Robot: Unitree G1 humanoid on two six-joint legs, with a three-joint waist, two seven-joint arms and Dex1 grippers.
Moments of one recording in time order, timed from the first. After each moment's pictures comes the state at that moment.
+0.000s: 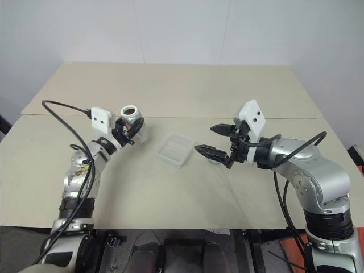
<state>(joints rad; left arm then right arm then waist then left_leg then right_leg) -0.60 0.36 0.11 0.26 -0.07 0.11 -0.49 -0.48 -0.72 -0.09 -0.44 0.69 0.86 0.74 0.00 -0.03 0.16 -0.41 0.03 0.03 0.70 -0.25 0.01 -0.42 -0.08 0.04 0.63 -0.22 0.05</state>
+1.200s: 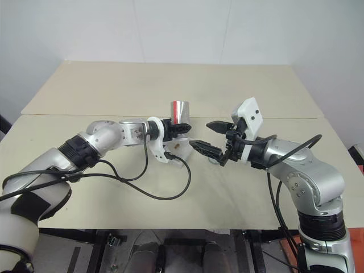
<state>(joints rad) -1.17 0.64 -0.87 0.45 1.45 -0.55 -0.02 -0.48 -0.66 -0.10 -0.46 0.76 0.86 0.63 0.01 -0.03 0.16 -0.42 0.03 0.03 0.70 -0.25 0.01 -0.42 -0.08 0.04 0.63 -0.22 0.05</state>
